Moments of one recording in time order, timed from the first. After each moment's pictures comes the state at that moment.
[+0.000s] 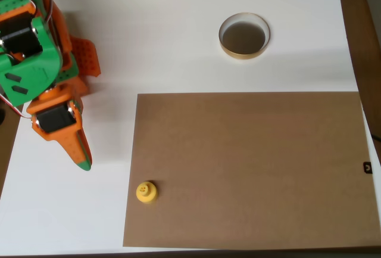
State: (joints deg) arm 22.4 186.0 169.7 60.0 -2.2
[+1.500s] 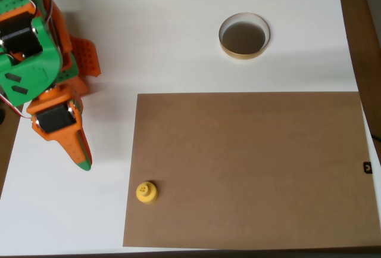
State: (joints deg) arm 22.4 186.0 169.7 60.0 -2.2
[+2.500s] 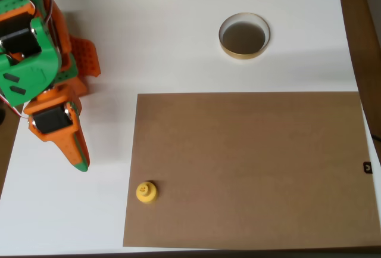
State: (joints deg) arm 23.6 186.0 169.7 60.0 -0.4
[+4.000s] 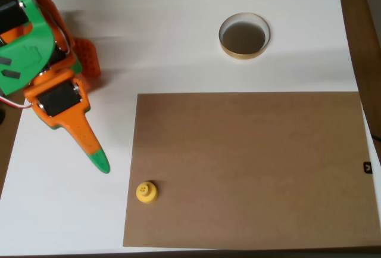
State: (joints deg) arm 14.0 162.8 144.4 62.2 -12.5
